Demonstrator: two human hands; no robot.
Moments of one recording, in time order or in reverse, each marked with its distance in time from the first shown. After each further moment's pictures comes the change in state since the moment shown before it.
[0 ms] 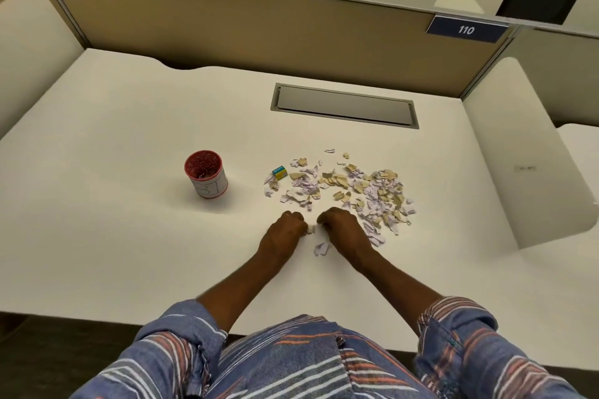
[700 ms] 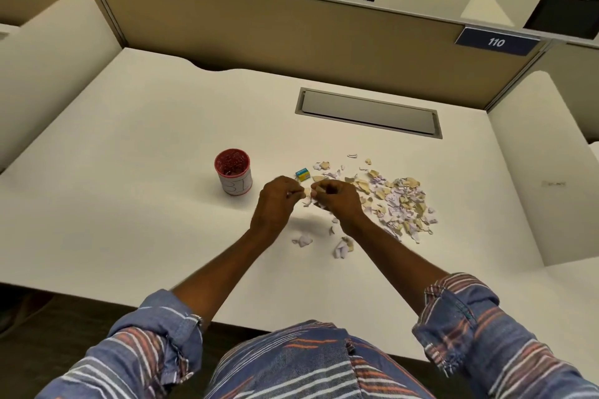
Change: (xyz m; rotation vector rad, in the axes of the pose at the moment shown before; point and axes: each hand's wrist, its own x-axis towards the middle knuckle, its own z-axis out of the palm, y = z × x) left_hand -0.008 -0.035 -0.081 -0.451 0.488 -0.047; right_hand 0.051 -0.078 -0.026 1.057 0.118 0.334
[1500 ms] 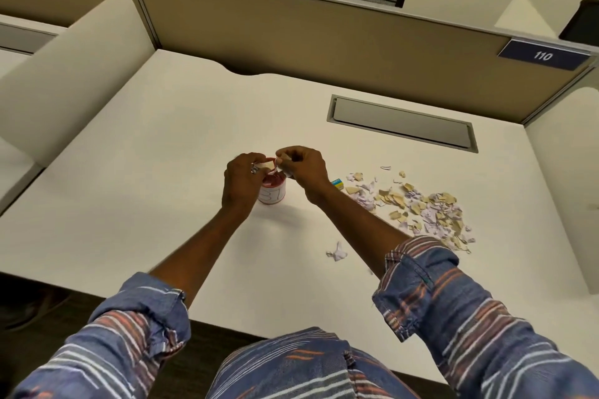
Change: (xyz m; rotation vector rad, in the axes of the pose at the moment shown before) left_hand 0.049 -0.070 -0.120 0.005 0.227 -0.219; right_hand 0.043 -0.084 0.151 -0.018 -0.107 -0.081
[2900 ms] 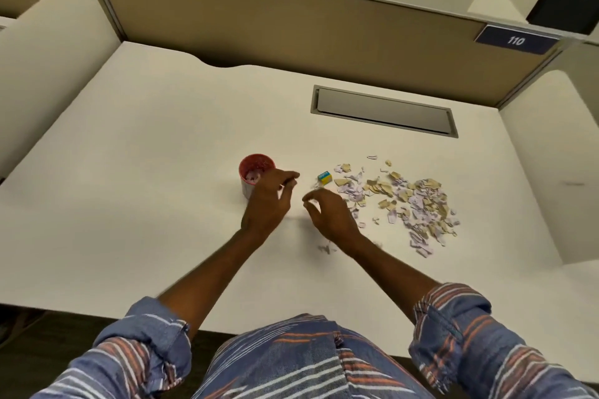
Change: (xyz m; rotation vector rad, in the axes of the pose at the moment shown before) left_hand -0.043 0.005 0.053 -0.115 -0.163 0.380; right_hand -0.056 0.094 -0.064 -0.793 0.031 -0.261
